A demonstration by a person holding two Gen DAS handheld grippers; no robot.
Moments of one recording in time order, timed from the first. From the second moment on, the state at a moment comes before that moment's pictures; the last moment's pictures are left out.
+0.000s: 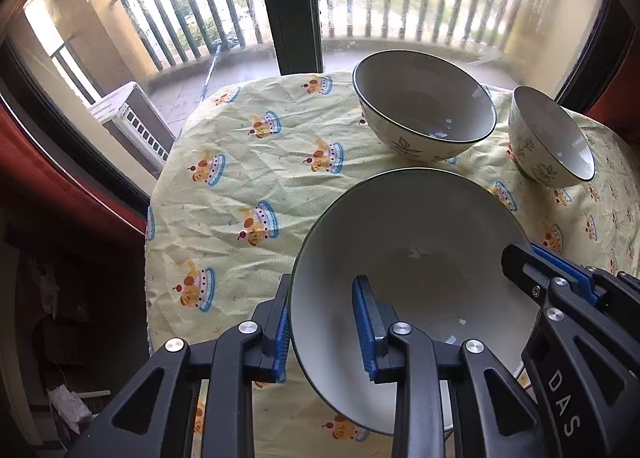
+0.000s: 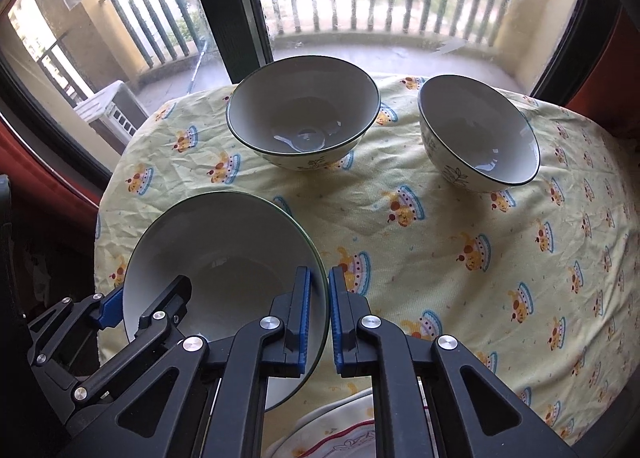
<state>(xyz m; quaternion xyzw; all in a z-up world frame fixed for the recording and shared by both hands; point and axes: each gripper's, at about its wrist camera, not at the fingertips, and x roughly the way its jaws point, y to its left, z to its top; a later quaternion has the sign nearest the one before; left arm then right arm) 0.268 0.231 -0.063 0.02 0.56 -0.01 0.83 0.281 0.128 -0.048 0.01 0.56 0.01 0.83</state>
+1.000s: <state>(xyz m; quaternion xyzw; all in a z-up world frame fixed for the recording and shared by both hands) 0.212 0.042 -0.022 0.01 0.55 -0.01 0.84 0.216 -0.064 0.002 0.02 0.53 0.00 0.85</state>
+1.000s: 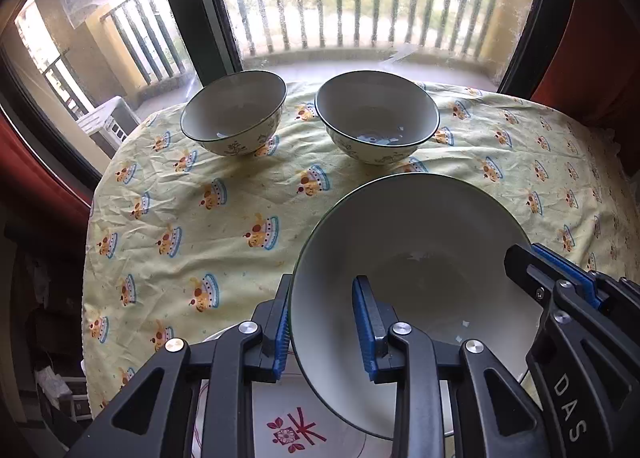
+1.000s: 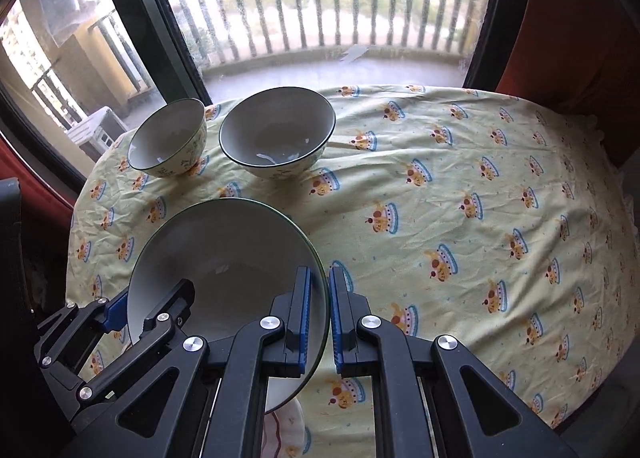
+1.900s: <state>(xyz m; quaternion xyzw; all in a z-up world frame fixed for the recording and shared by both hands) 0.139 -0.045 -0.063 0.00 0.58 -0.01 0.81 0.144 -0.158 -0.036 0.00 0.57 -0.01 0.82</state>
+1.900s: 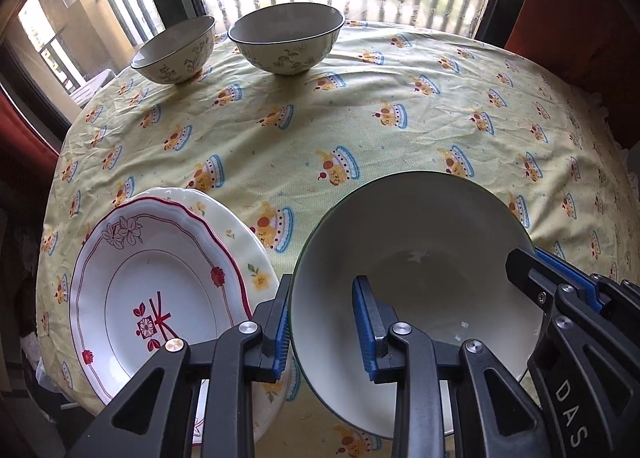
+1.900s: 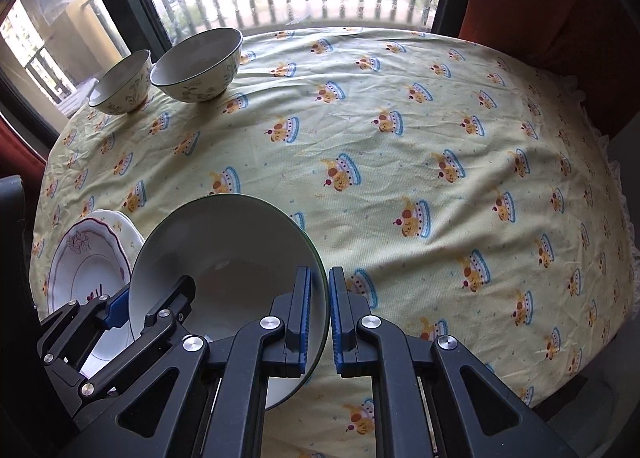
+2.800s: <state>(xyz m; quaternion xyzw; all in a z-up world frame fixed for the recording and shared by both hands) 0.120 -0.045 -0.046 0.00 0.56 -0.01 0.83 0.130 -0.169 -0.033 0.02 0.56 0.01 0.83</state>
